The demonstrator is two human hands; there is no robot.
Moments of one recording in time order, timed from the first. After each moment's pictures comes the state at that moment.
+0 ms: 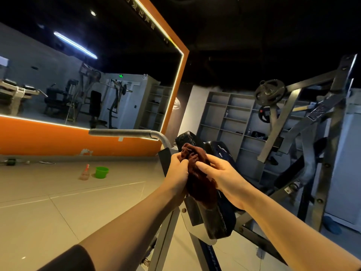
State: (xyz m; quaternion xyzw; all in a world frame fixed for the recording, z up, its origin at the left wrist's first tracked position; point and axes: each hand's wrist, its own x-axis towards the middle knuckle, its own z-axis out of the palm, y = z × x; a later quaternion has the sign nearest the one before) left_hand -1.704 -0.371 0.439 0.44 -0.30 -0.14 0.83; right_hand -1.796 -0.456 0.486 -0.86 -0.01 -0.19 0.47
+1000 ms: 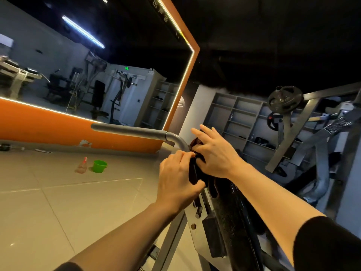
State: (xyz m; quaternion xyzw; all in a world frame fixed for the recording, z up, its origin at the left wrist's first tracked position) left_hand -1.606 -0.368 0.413 0.70 -0.33 0.38 0.51; right_hand -1.644 -0.470 0.527 -0.89 -0.08 -0.27 -0.35
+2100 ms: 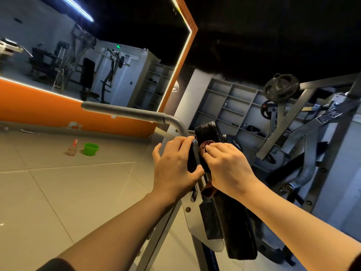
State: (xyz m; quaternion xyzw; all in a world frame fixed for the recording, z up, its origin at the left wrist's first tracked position) left_hand -1.607 -0.368 0.402 0.71 -0.32 0.37 0.51; right_hand -1.688 -0.485 0.478 -0.86 -0.09 -0.31 -0.39
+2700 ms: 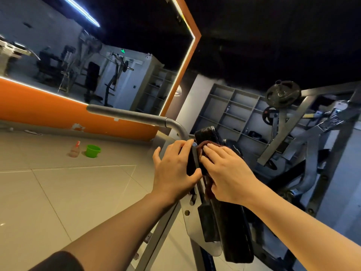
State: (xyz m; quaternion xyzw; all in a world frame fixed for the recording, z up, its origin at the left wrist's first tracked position) left_hand -1.610 -0.364 0.404 0.72 -0.32 0.35 0.50; right_hand -1.702 -0.477 0.485 -0.88 -0.05 -0.20 -0.42
